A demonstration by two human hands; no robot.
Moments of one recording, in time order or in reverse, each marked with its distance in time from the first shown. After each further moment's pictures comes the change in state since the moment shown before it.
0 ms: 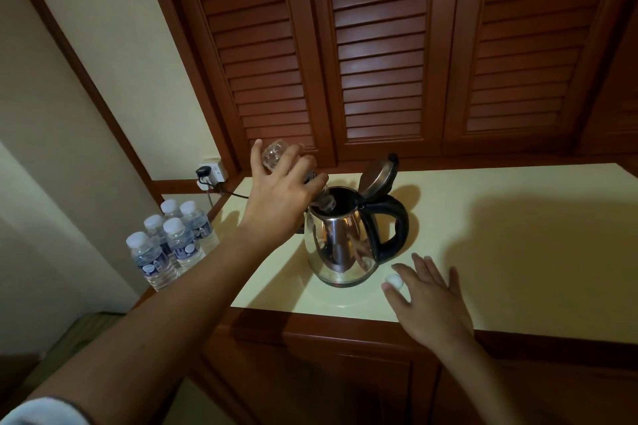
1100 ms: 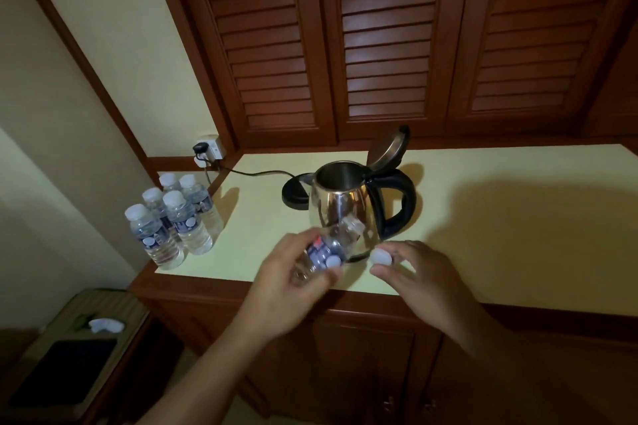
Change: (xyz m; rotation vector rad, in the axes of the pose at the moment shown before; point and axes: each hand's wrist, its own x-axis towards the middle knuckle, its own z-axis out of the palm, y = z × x) left_hand -0.134 0.062 0.010 -1.321 -0.147 -0.460; right_hand -0.037 -0.049 -0.063 0.496 0.001 -0.165
